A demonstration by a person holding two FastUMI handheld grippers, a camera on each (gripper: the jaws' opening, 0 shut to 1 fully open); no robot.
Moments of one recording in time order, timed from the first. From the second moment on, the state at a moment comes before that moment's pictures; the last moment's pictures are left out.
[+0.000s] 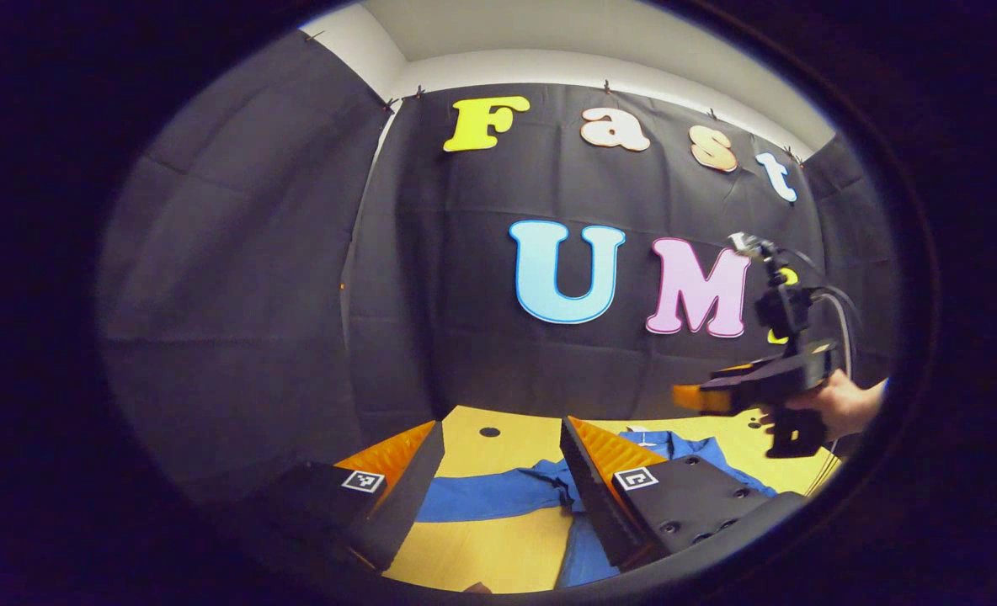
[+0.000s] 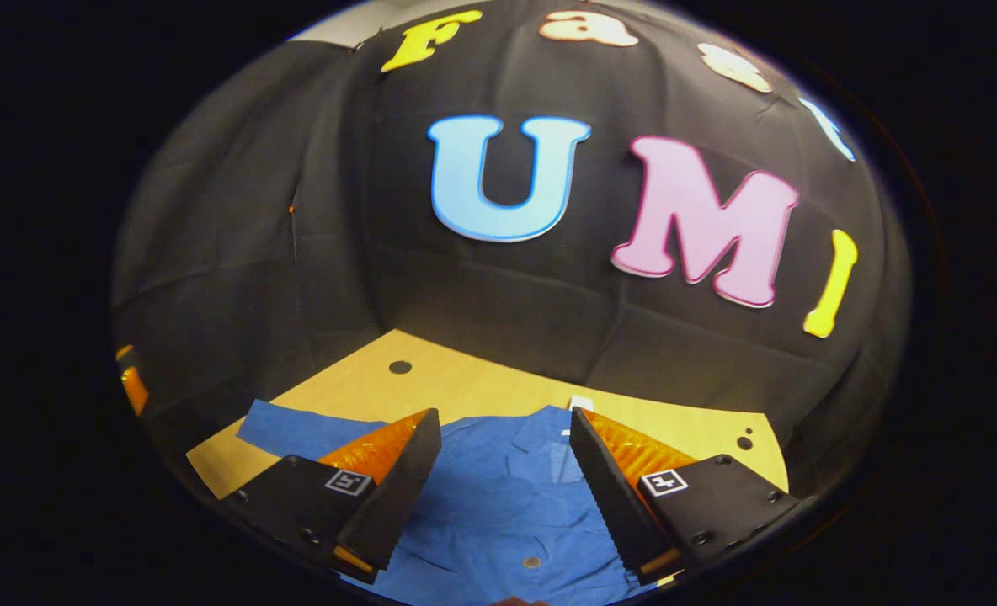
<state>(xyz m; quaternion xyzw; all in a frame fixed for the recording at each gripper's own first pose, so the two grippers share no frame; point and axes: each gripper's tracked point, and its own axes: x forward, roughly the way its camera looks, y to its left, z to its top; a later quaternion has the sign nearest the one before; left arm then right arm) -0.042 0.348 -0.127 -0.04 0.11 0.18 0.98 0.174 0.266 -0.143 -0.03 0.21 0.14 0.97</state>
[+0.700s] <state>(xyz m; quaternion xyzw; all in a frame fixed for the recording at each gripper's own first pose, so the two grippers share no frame) 0.010 0.491 -0.352 -0.05 0.39 0.27 0.88 0.090 0.112 -0.088 0.05 0.20 0.00 0.98</state>
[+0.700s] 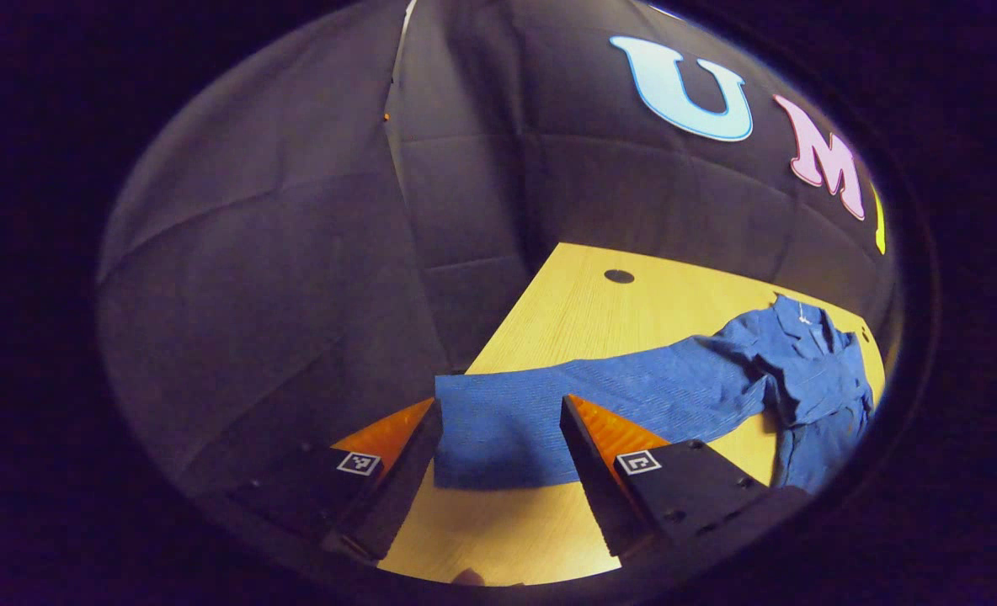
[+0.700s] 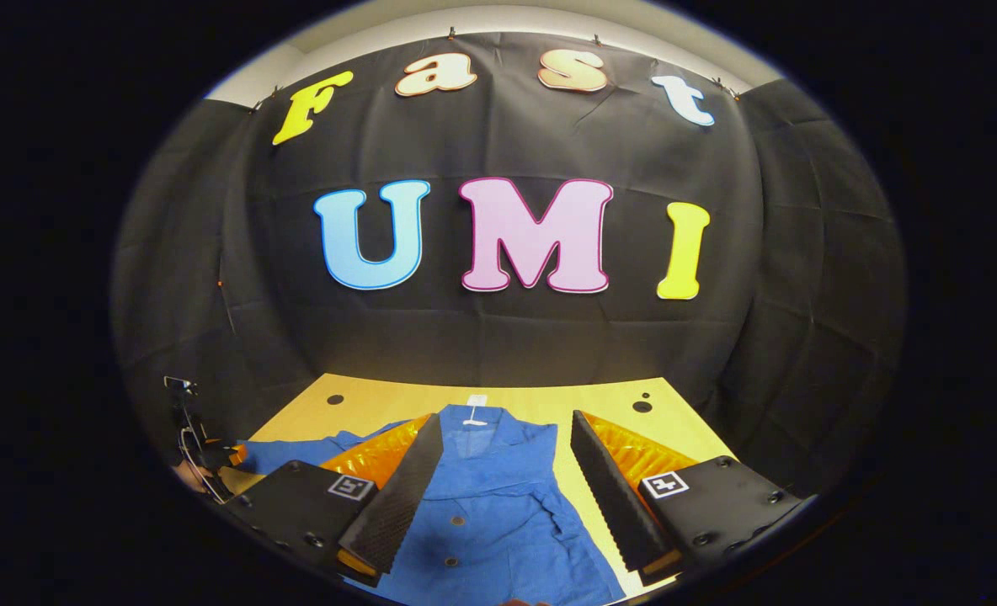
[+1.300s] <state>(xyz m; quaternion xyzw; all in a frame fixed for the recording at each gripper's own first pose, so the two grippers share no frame) 0.013 0.502 -0.392 -0.07 0.43 0.28 0.86 0.095 0.115 -0.098 0.06 0.23 0.00 0.97</state>
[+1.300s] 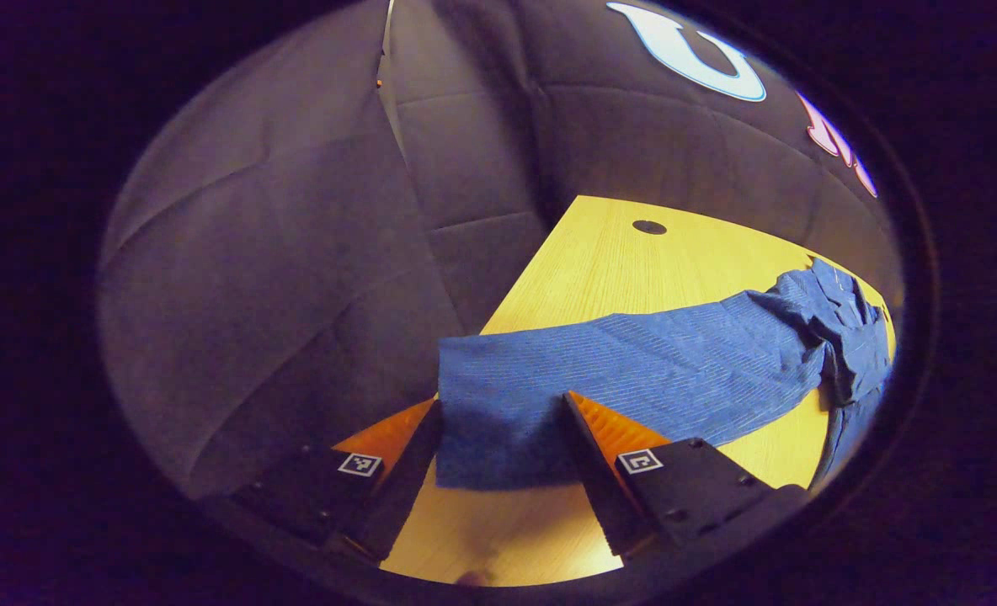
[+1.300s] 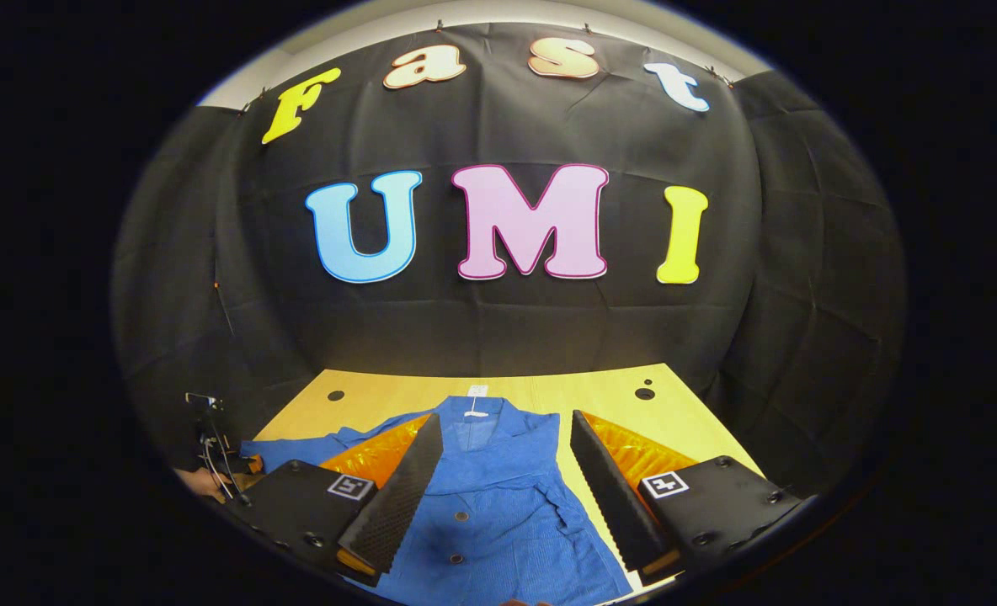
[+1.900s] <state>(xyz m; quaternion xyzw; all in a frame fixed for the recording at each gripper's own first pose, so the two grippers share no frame) 0.032 0.485 -0.392 0.01 0.45 0.25 0.86 0.094 0.118 -0.112 0.09 0.25 0.00 0.96</state>
